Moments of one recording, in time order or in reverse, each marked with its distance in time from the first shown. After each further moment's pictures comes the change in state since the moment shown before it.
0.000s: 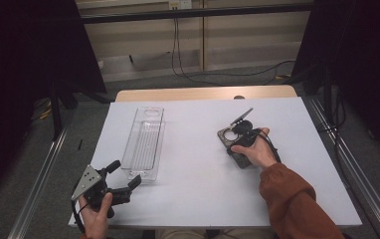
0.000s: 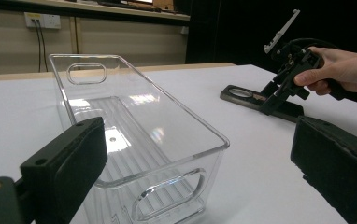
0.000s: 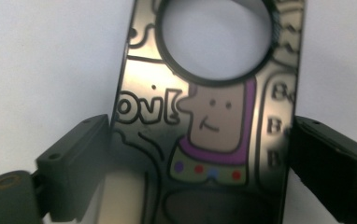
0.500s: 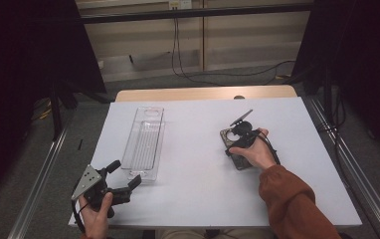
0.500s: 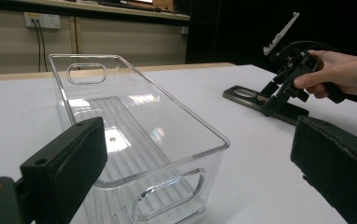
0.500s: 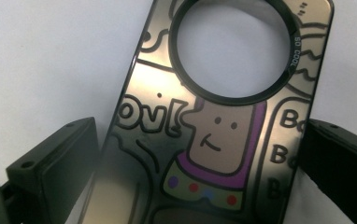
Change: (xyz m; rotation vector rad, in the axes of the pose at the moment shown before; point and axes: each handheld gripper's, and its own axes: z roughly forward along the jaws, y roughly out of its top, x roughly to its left) left arm 0.000 0.000 0.000 -0.002 -0.001 0.000; right arm 0.001 -0.002 0.005 -0.010 0.006 -0.006
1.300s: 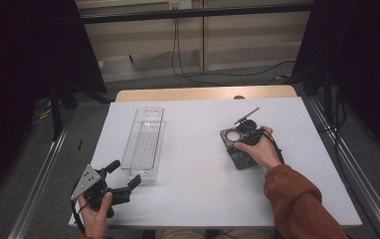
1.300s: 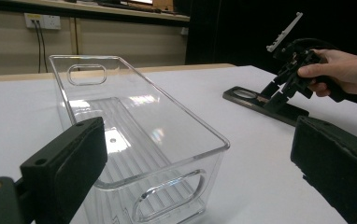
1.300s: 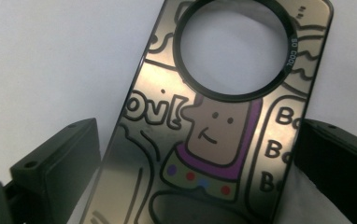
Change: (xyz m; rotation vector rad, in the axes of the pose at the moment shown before) left arm 0.000 0.000 0.000 -0.001 -0.004 0.002; right arm -0.010 -0.003 -0.006 -0.032 0.096 0.018
